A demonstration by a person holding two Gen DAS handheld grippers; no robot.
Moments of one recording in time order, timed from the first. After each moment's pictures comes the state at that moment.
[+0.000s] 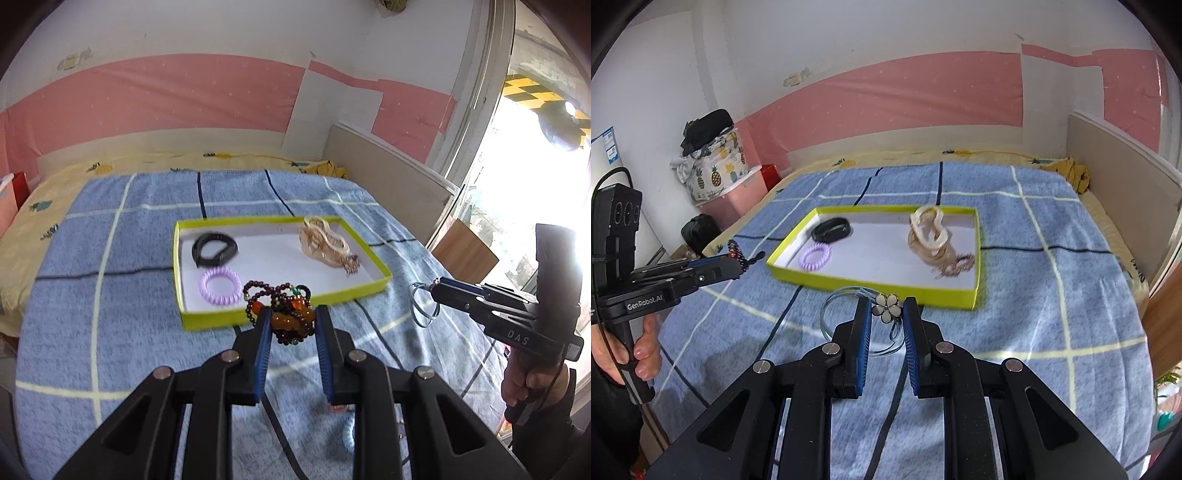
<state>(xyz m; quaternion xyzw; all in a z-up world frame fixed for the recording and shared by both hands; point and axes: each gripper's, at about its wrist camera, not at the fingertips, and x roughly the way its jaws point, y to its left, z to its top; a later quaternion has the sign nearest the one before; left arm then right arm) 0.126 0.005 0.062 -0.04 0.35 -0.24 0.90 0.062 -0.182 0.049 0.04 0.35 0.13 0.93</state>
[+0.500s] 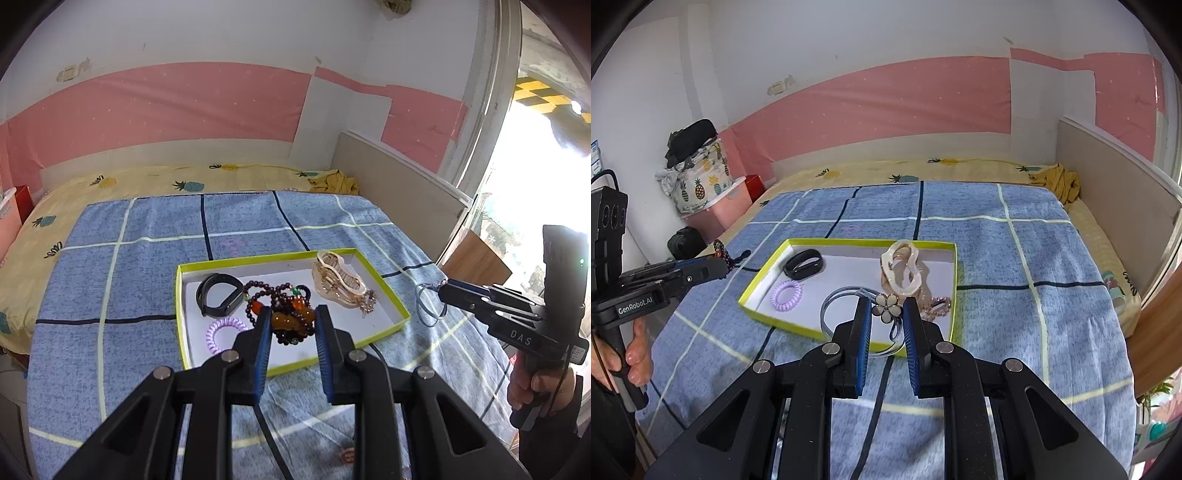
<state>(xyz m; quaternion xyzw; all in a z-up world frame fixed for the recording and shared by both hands) 0.177 -0.009 0.075 -0.03 0.34 -0.23 0.91 0.115 -0.197 0.061 0.04 0.35 0.10 0.93</state>
